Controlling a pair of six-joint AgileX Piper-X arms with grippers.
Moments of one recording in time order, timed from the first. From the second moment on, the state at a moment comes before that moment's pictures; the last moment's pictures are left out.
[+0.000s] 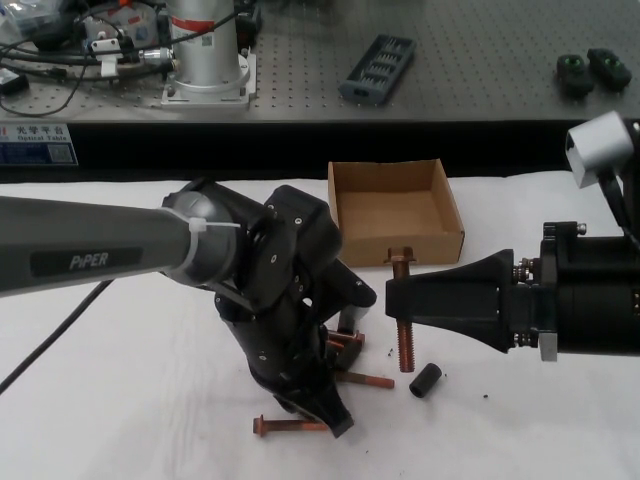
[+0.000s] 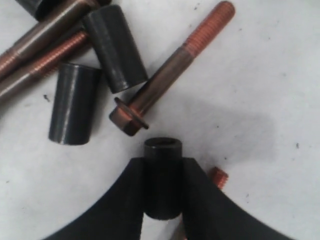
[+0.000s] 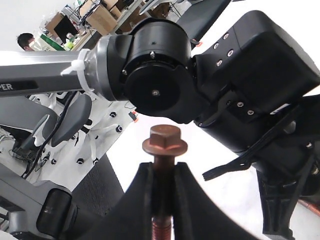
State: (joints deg) left arm -36.7 110.2 -70.7 40.1 13.0 15.4; right arm 38.3 58.6 -32.8 -1.2 -39.2 31.2
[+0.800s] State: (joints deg) left arm -29.6 91.6 -56.1 13.8 32.7 -7.9; right arm 22.3 58.5 -24.8 -14.9 -44.6 34.2
